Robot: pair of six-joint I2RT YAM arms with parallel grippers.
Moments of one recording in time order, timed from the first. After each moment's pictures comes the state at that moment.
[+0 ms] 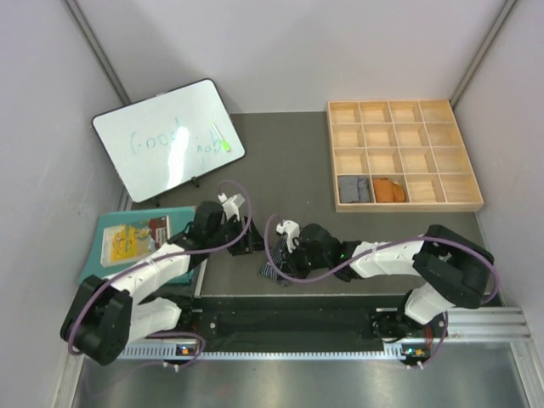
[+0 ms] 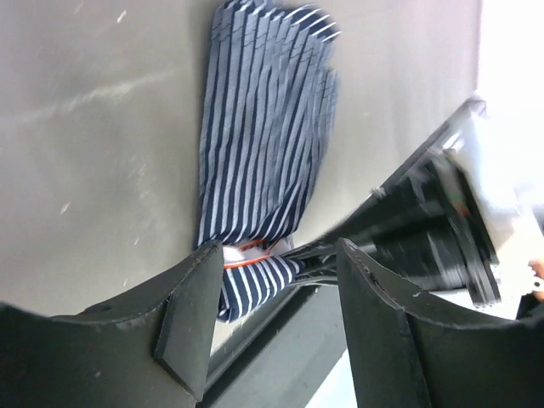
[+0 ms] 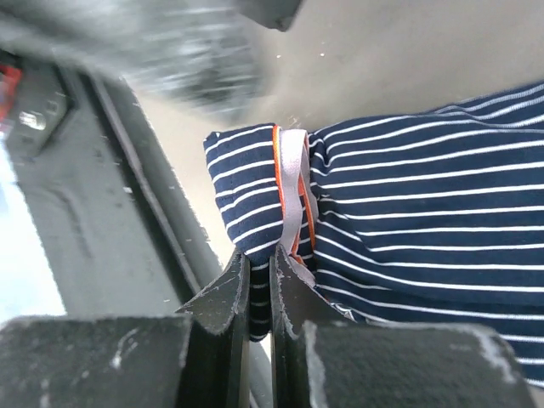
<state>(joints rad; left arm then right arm) -0.48 1.14 0.47 -0.03 0.55 -0.70 1.05 1.52 0.58 0.26 -0.26 0.36</state>
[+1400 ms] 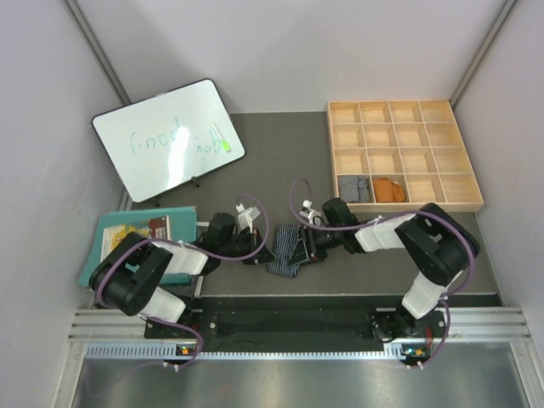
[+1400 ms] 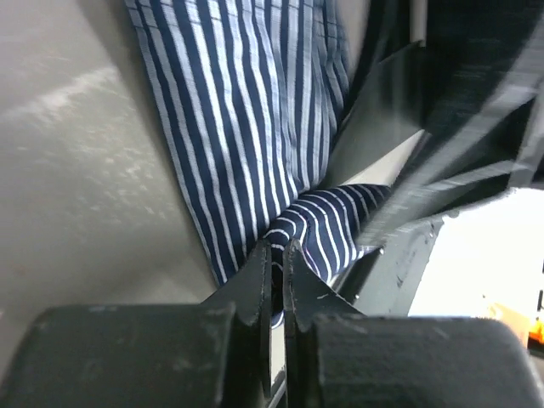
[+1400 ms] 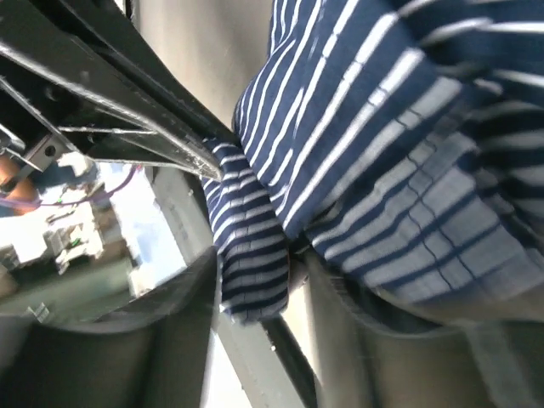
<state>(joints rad) -0.55 1.47 0.31 0.55 0.66 -0.66 0.65 1.71 0.62 0.25 -0.80 0.66</state>
